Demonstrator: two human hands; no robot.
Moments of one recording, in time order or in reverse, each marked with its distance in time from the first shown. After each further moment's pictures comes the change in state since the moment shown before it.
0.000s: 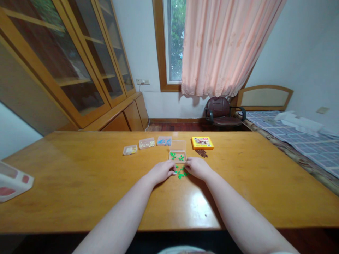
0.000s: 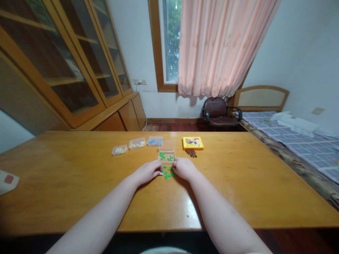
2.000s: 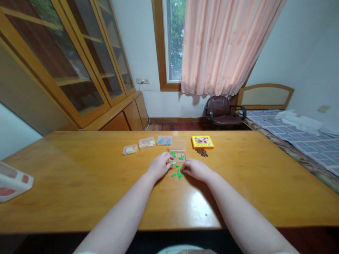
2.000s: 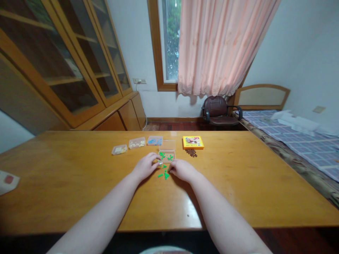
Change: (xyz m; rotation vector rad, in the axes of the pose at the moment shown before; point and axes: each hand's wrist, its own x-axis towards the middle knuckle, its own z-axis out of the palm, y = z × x) left_hand 0.003 -0.006 -0.005 -0.019 0.302 -0.079; right_hand -0.004 -0.003 0.004 0.392 0.012 -0.038
